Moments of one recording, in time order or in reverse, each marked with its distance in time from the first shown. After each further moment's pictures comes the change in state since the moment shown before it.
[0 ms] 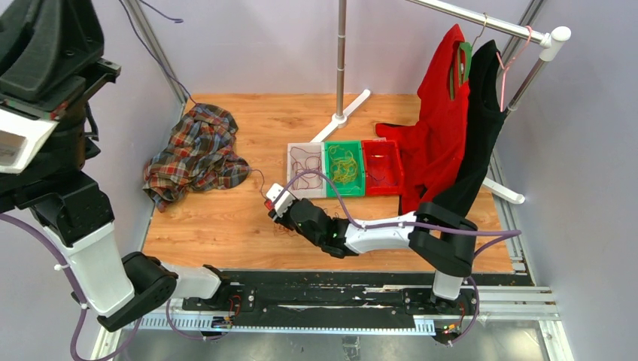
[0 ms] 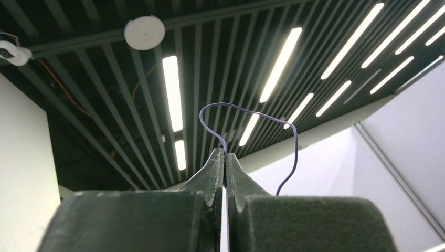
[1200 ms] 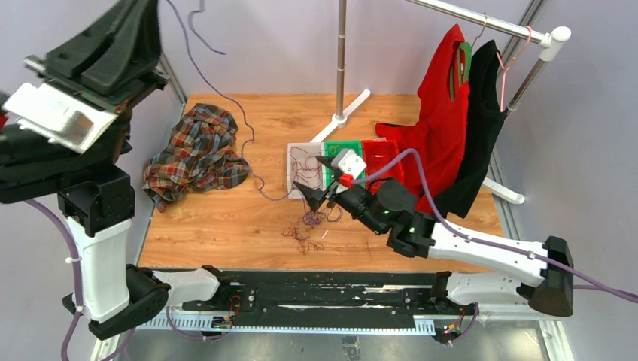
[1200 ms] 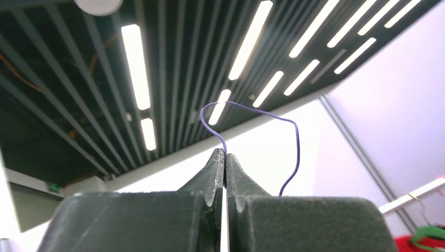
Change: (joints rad) left arm 0.000 -0.095 -0.283 0.125 0.023 -0.050; right arm -0.038 -0.620 -0.101 -0.124 -0.090 0.018
